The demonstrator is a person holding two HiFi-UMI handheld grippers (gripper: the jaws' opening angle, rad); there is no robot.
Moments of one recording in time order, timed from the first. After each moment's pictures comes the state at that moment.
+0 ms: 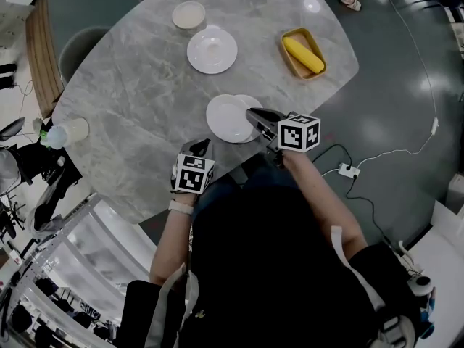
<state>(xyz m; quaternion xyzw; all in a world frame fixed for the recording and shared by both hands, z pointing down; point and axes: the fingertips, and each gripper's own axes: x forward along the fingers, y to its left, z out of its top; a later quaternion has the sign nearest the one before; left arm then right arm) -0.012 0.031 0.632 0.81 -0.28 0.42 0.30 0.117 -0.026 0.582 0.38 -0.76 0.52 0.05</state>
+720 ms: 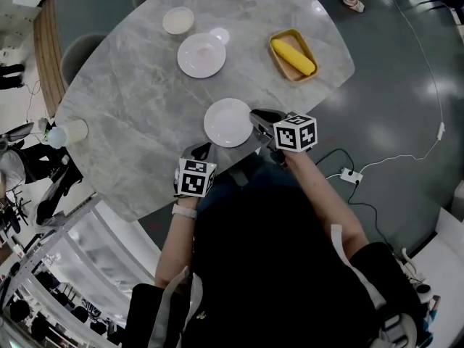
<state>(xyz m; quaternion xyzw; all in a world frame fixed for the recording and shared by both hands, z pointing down) 0.026 0.045 0.629 0.80 -0.30 0.42 0.30 0.166 -0.014 0.610 0.38 -0.77 0.49 0.12</state>
